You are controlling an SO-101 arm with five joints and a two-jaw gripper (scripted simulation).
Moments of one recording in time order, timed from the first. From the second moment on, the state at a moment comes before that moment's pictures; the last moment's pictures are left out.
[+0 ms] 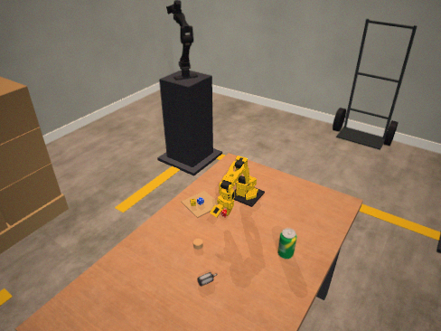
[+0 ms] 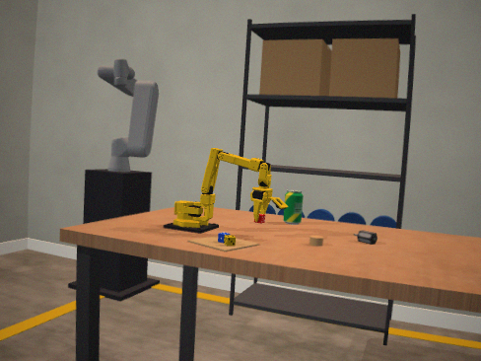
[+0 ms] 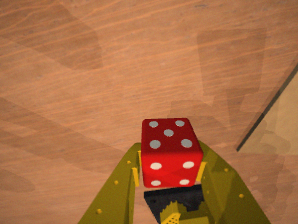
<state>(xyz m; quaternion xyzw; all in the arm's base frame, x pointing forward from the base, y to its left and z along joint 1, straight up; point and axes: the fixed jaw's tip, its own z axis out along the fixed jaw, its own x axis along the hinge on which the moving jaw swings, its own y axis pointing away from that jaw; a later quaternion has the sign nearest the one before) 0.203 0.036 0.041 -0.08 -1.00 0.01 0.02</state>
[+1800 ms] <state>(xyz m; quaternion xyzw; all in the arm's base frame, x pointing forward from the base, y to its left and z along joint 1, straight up) 0.169 -0.075 0.042 -0.37 -0.93 0.00 0.02</state>
